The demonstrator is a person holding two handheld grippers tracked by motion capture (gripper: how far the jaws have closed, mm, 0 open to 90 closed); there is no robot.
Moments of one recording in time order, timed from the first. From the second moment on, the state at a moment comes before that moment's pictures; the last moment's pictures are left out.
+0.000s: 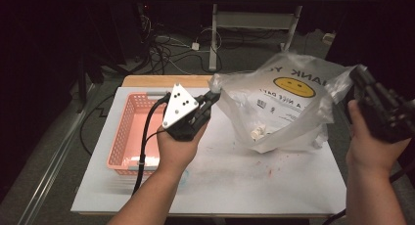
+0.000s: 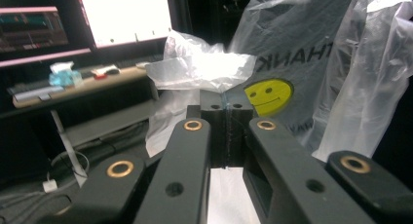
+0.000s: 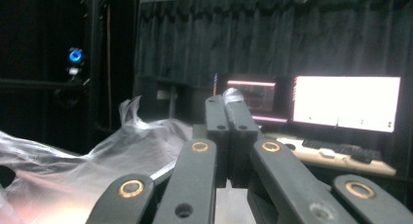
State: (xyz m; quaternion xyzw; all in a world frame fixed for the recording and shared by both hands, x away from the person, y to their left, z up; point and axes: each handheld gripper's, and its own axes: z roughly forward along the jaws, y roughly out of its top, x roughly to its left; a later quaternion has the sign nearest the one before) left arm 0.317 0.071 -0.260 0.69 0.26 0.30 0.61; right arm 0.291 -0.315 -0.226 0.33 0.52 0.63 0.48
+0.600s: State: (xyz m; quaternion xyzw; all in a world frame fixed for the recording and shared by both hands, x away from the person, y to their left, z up) left arm 0.369 0.053 -0.275 0.70 0.31 0.29 0.58; right arm 0.335 -0.345 -0.234 0.39 0.53 0.59 0.47
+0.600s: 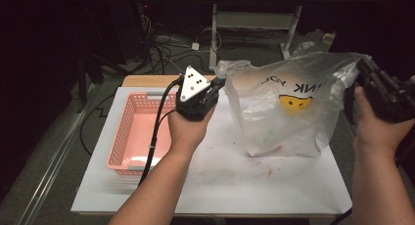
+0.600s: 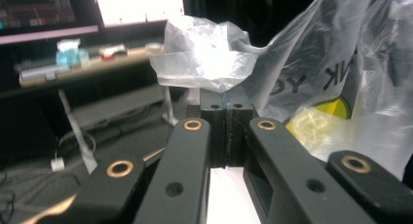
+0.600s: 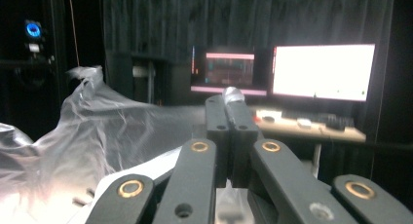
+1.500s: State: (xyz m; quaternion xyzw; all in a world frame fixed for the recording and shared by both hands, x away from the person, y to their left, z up) left arm 0.386 0.050 -0.314 0.74 0.33 0.23 0.54; right arm 0.341 -0.356 -0.284 0.41 0.59 0.57 0.40
